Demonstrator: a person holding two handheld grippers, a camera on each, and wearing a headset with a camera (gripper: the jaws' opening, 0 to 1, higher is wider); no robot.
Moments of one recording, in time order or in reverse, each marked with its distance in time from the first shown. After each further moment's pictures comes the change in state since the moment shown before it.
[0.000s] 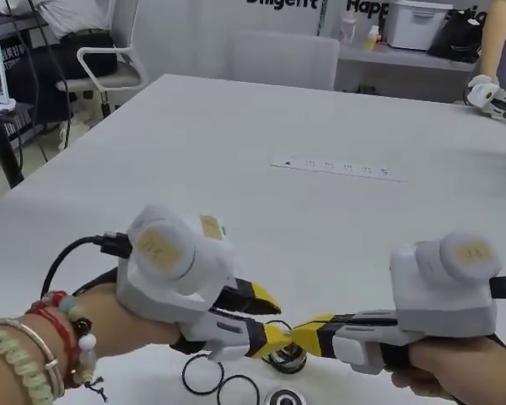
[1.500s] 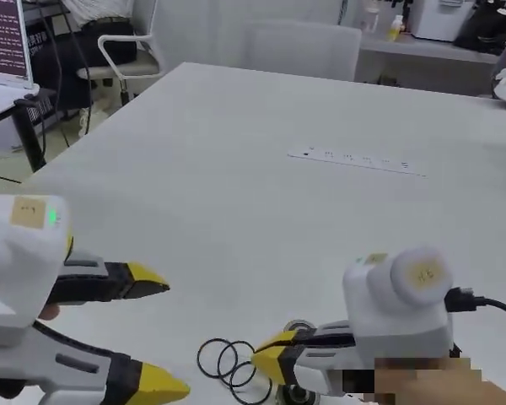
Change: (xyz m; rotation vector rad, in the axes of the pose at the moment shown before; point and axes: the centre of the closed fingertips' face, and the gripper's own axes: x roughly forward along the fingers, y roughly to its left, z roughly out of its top) left arm -0.113 -0.025 -0.046 -0.108 0.058 0.113; right arm 0.037 0.048 -0.027 -0.159 0.110 0.111
